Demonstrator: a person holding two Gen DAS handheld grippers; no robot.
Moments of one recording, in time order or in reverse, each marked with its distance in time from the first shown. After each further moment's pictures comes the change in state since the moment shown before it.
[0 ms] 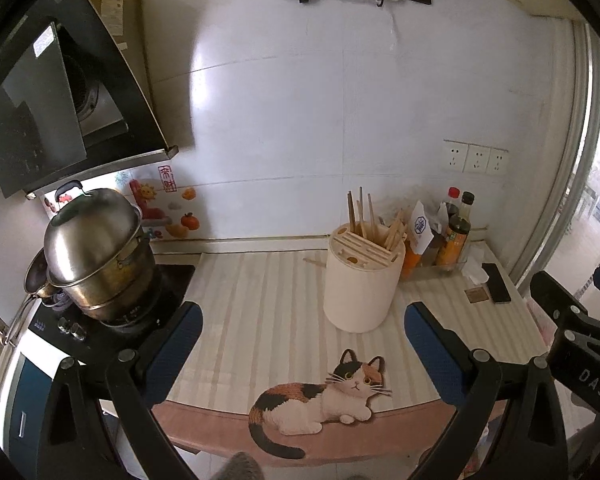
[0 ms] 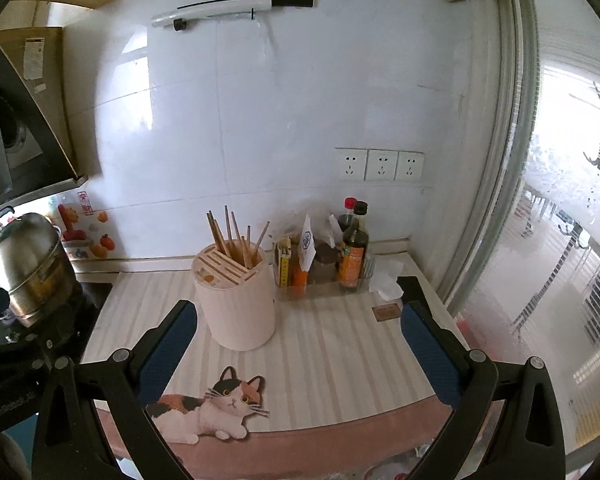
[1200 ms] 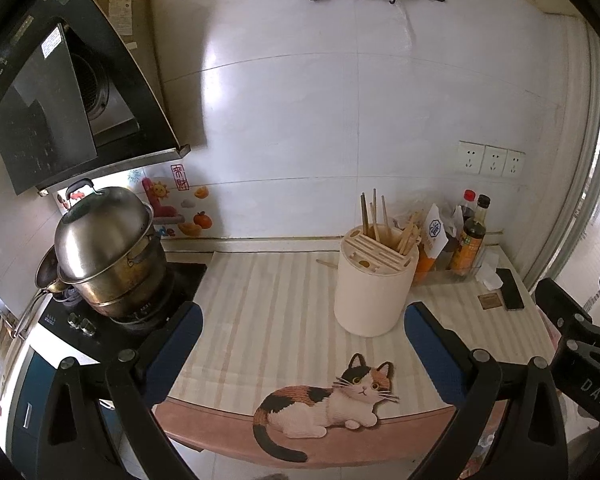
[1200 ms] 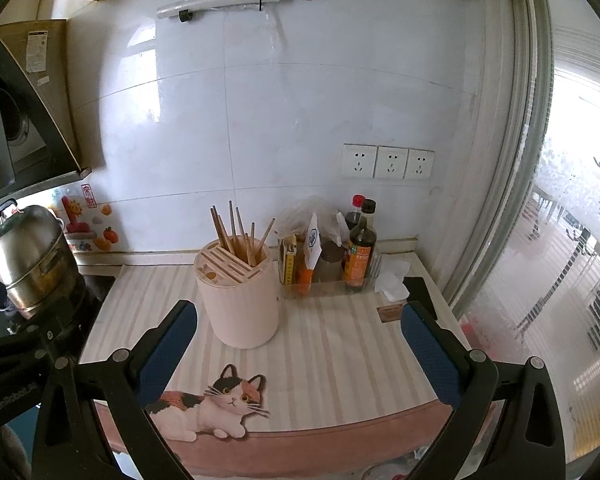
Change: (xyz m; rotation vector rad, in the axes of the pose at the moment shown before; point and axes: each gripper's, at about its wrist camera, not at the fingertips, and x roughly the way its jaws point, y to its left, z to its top) left arm 0.008 0.000 0.002 -0.009 0.007 0.052; right arm 0.017 0.006 0.010 -0.020 0.023 0.017
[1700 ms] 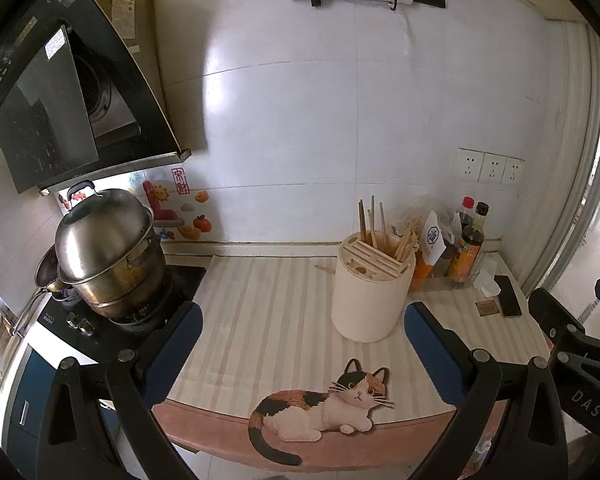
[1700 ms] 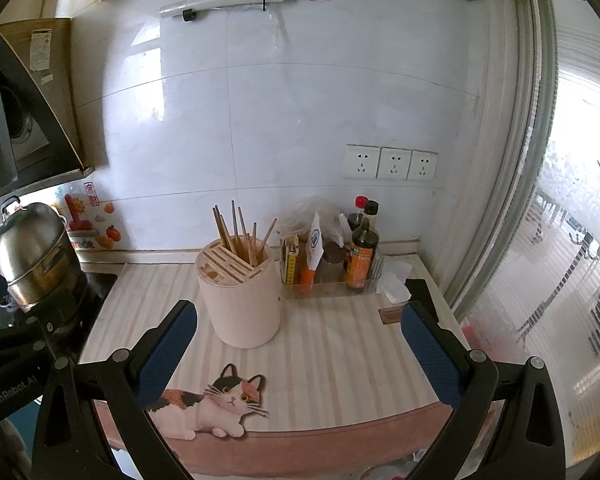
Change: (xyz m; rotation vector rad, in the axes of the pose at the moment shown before) left arm -0.004 -0.007 0.005 -0.018 -0.016 0.006; right arm 0.002 -0.003 -0.003 -0.011 -0.002 0.016
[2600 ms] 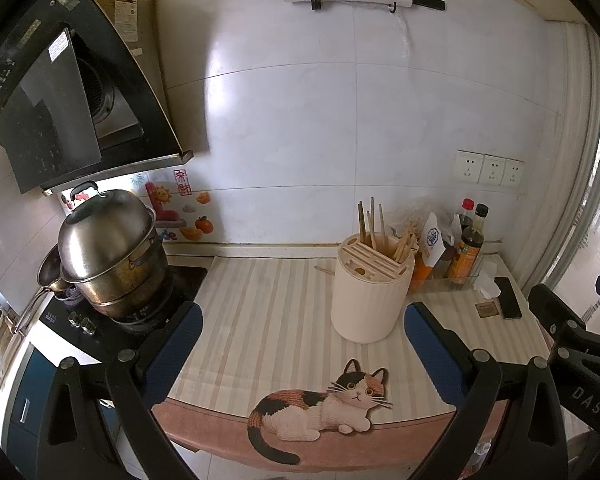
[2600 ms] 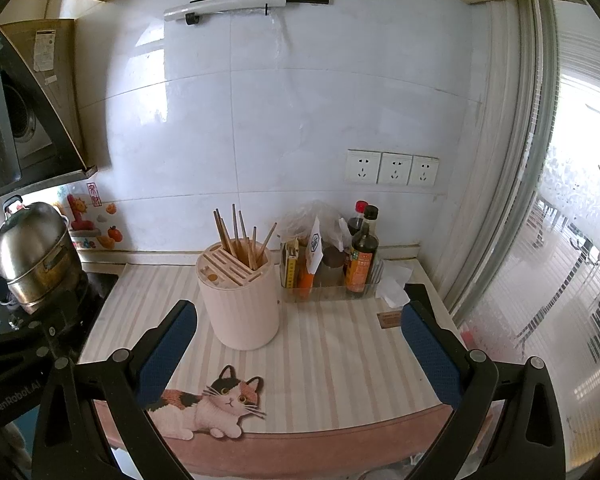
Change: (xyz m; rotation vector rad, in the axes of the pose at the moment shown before) left arm -0.004 -0.001 0.000 -0.001 -0.006 0.004; right arm -0.006 -0.005 0.001 -0.017 -0.007 0.014
